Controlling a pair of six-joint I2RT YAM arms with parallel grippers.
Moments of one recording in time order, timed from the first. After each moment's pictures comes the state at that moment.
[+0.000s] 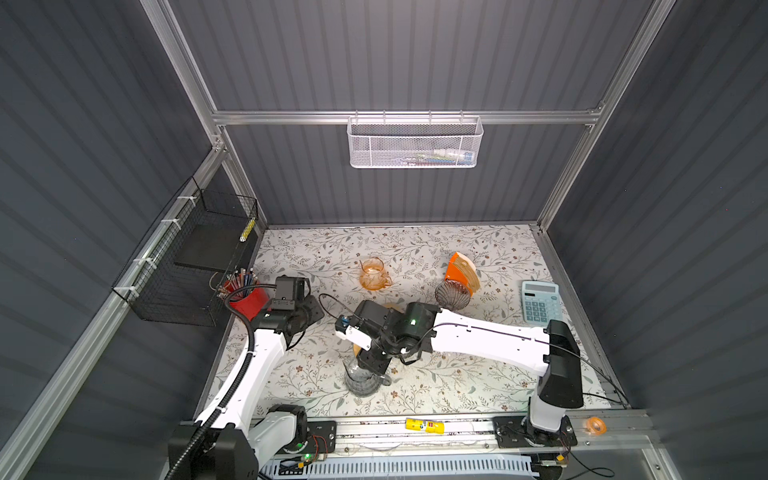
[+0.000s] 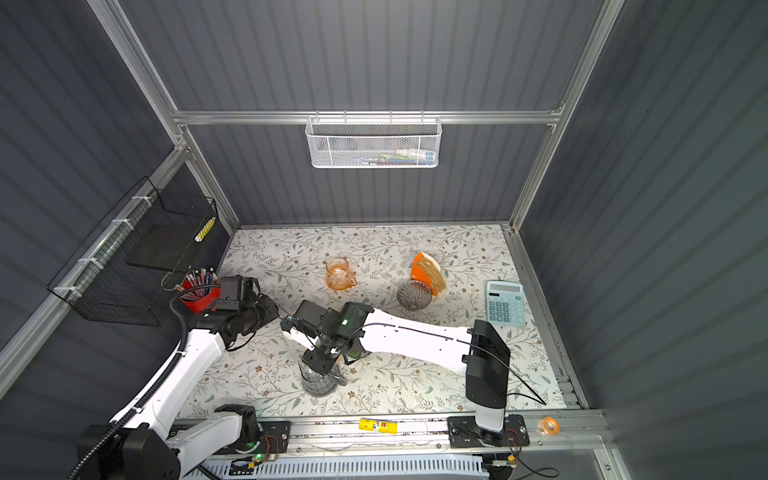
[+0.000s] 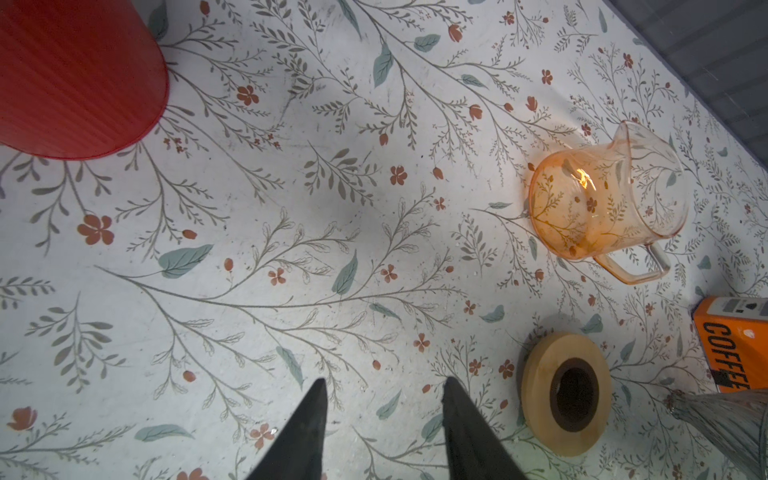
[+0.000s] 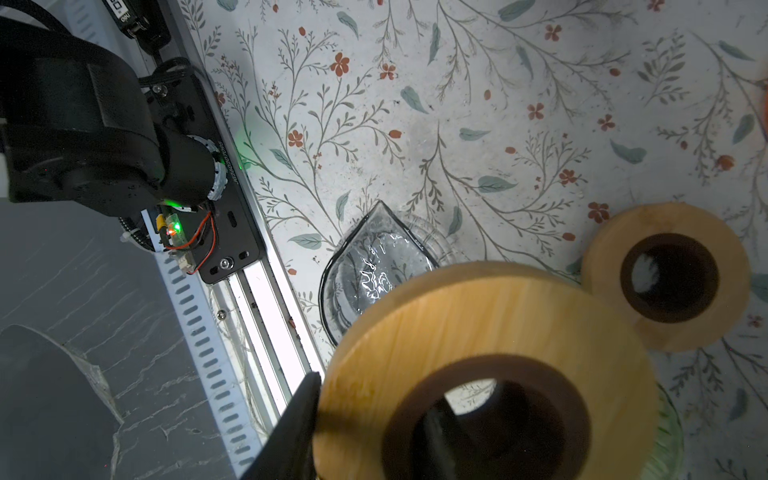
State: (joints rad) left arm -0.11 1.08 0.80 -0.65 -0.02 -0.59; right arm 1.24 1.82 1.65 -0.90 -0.10 0.13
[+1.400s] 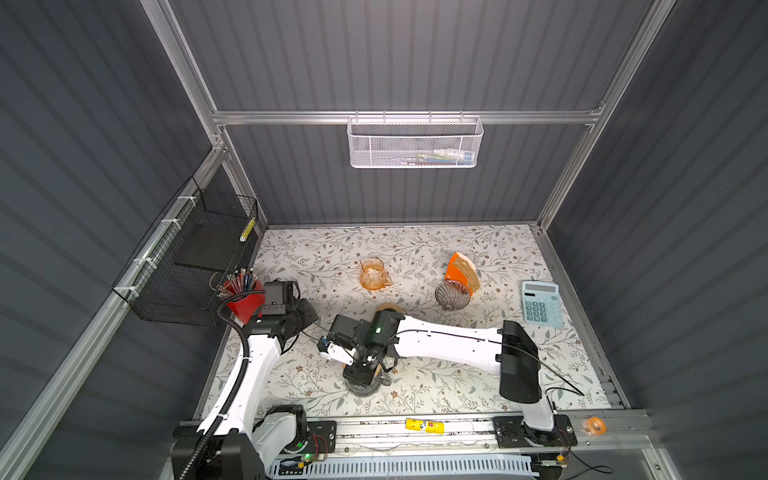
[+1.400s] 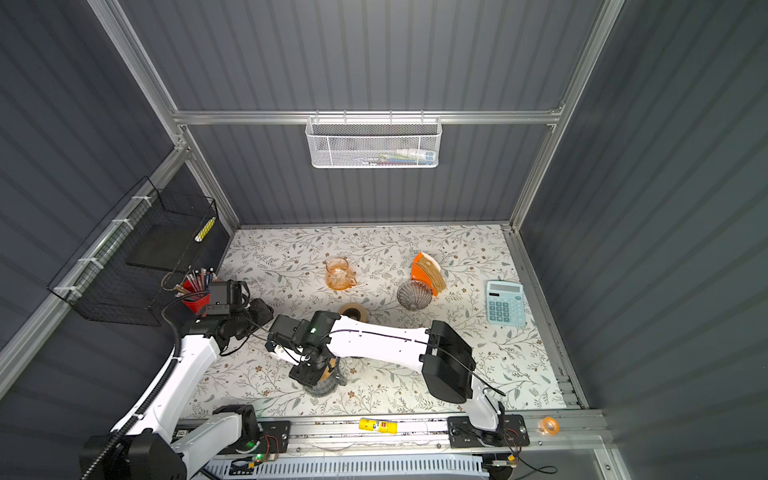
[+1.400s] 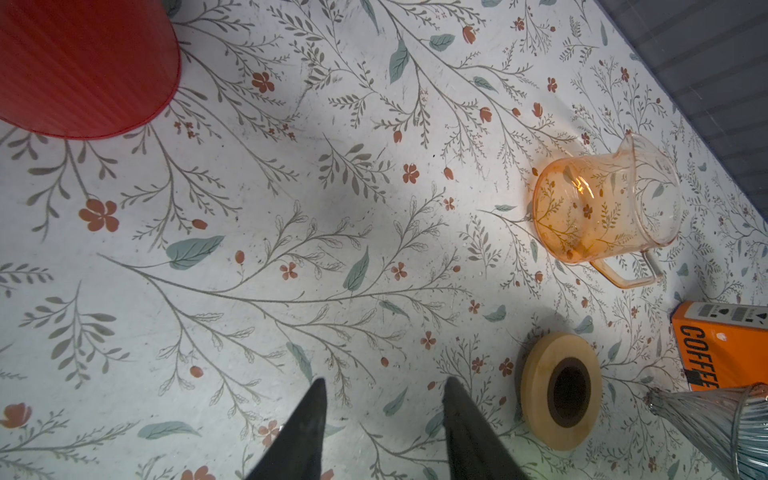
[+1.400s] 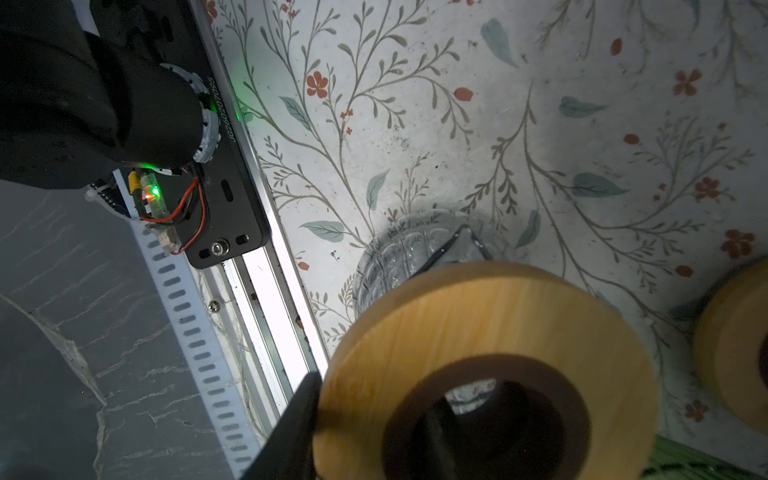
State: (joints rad) left arm -0.01 1.04 0.76 -0.63 0.08 -0.56; right arm 1.29 2.05 1.84 -1.02 -0.15 0.07
